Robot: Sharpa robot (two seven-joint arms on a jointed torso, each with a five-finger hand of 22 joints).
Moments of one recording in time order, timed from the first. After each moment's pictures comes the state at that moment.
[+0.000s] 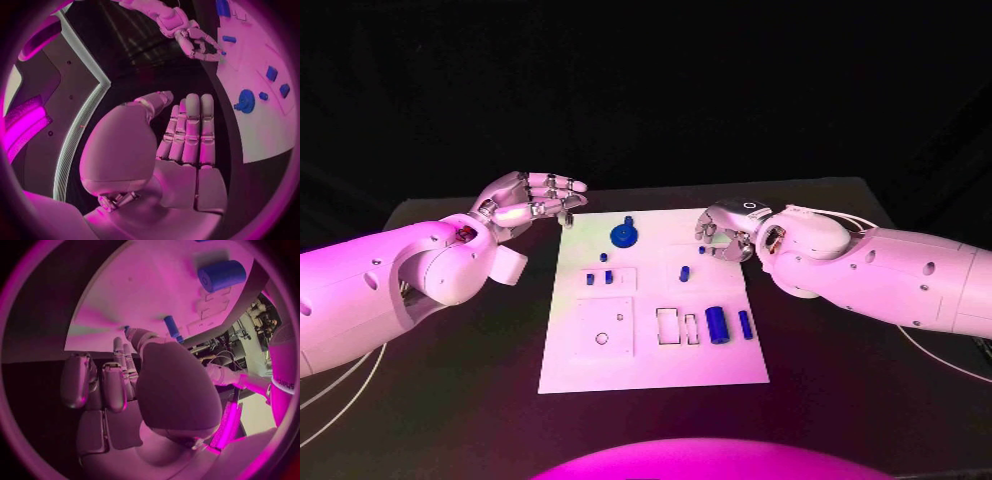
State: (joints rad) left arm 1.17 -0.91 -0.01 1.45 -0.21 -0.06 0.36; left_hand 1.40 -0.23 0.54 0.06 0.30 0.86 0.19 0.25 0.32 1.04 0.13 0.31 0.15 1.04 0.06 1.04 0.41 0.18 0.85 0.15 0.93 0.74; right arm 1.23 -0.76 -0.16 1.41 -1.64 -0.29 -0.17; right_hand 1.49 -0.28 0.47 0.23 0.26 0.96 0.13 0.25 0.29 1.11 0.07 0.13 0.17 1.47 -0.01 1.41 1.25 0.07 1.44 0.08 1.23 1.31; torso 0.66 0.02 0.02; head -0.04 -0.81
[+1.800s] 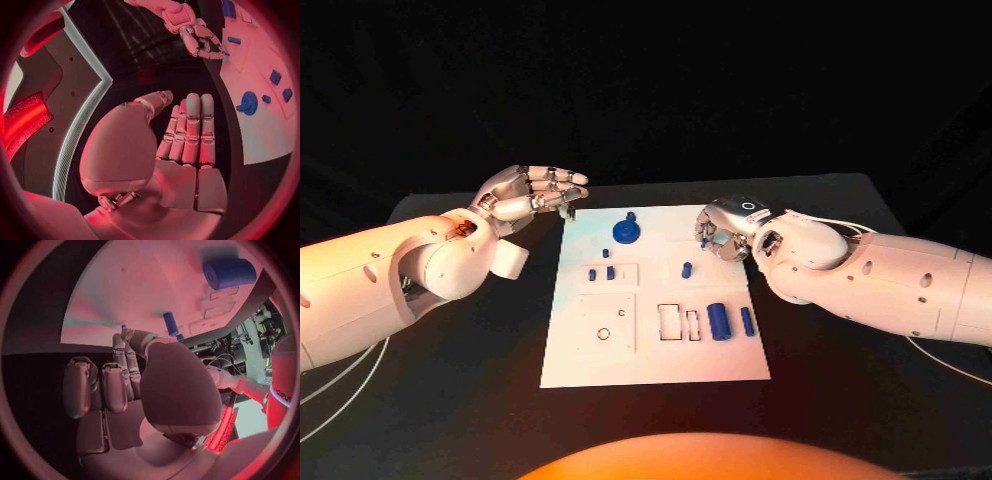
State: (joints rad) left arm 1.17 -0.92 -0.01 1.46 -0.18 -0.05 0.37; left_hand 1.40 -0.23 0.54 0.06 0.30 0.85 0.20 0.25 0.32 1.02 0.14 0.31 0.15 1.04 0.06 1.03 0.40 0.18 0.85 0.15 0.92 0.73; right arm 1.20 -0.76 -0.16 1.45 -1.72 -0.37 -0.23; right_hand 1.45 -0.21 0.64 0.06 0.15 1.09 0.11 0.31 0.36 1.28 0.08 0.10 0.13 1.47 -0.03 1.41 1.23 0.07 1.46 0.08 1.33 1.31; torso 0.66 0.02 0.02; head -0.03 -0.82
